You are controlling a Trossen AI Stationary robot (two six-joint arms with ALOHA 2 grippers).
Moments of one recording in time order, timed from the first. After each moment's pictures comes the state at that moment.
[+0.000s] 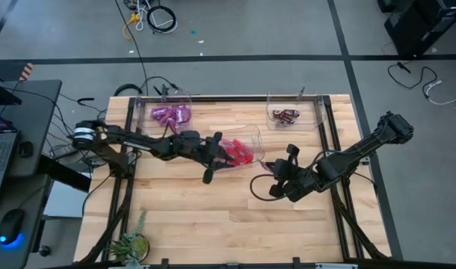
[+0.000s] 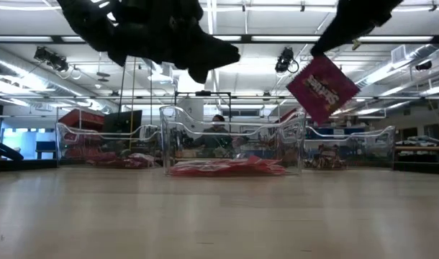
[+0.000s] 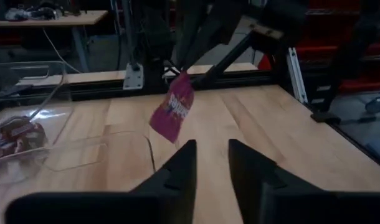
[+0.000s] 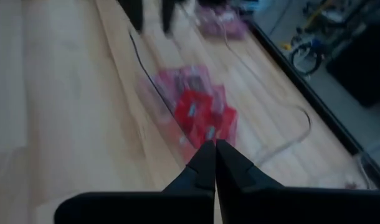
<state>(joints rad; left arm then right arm) 0.07 1.53 0.75 0.60 0.25 0.04 0.49 1.31 0.96 -0.65 0.81 0.56</state>
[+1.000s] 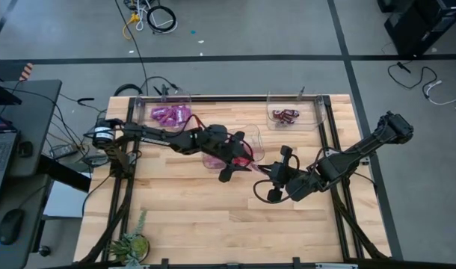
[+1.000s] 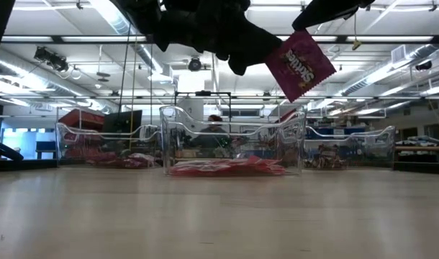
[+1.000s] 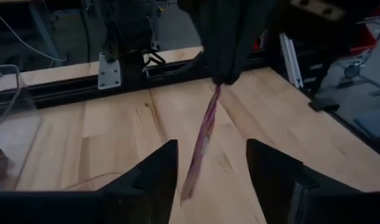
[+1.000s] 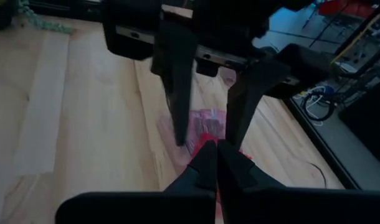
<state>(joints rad) 0.07 1.75 1.15 0.26 0.35 0.14 0.50 1.31 0.97 -0.40 0.81 0.28</state>
